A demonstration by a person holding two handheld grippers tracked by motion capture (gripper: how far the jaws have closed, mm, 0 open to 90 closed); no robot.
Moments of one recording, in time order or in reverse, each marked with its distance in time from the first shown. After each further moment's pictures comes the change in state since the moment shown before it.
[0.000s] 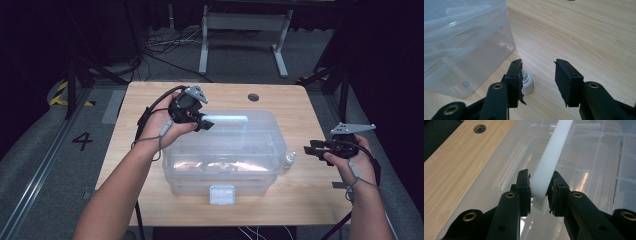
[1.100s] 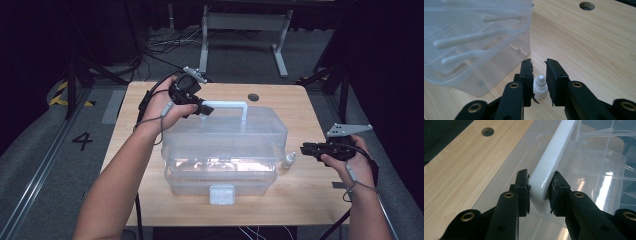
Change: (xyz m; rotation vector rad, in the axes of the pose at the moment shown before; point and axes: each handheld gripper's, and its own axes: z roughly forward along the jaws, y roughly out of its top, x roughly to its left) left arm 0.034 0.020 -0.003 -0.013 -0.025 -0.088; right arm 0.022 0.011 -0.004 -0.016 0.055 -0.096
